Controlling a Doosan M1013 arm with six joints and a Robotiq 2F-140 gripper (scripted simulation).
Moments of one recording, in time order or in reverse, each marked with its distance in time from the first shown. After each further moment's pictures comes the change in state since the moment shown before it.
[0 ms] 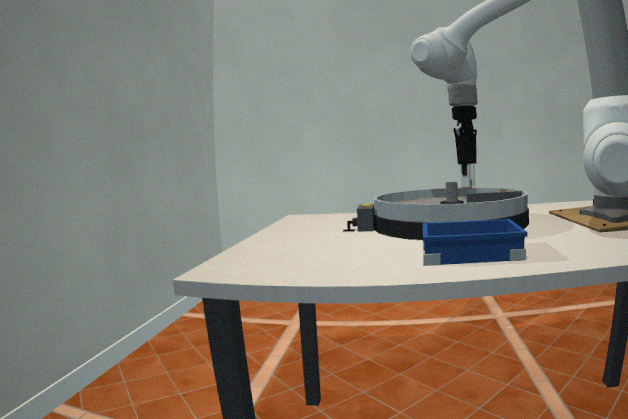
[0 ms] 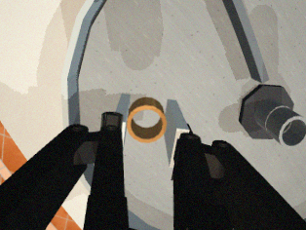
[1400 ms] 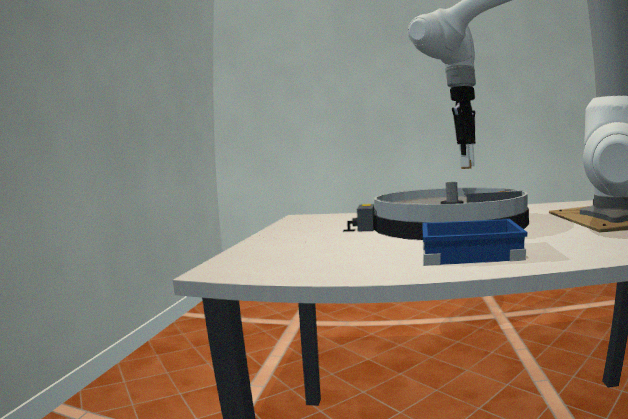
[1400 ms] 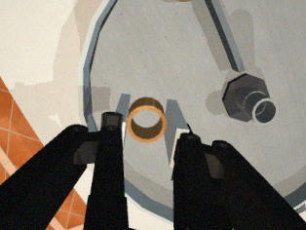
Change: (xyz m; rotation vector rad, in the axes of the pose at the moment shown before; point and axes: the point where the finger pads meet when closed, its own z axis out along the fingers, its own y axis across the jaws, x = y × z) arm 0.000 0.000 -0.058 0.000 0.000 0.000
